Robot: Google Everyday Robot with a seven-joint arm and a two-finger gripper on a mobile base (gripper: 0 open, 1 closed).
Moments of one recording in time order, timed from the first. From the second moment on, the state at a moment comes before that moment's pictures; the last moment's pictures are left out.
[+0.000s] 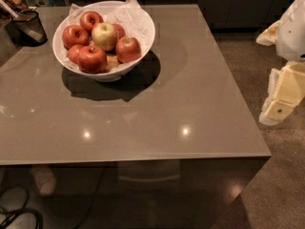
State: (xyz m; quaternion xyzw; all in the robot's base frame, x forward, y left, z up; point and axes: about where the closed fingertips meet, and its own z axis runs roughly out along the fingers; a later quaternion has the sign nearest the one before) arm 0.438 -0.217 0.976 -0.60 0.78 -0.03 0.16
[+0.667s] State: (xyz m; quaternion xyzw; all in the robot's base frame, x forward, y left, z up) arm 0.455 -0.209 0.982 -0.61 0.78 -0.03 0.16
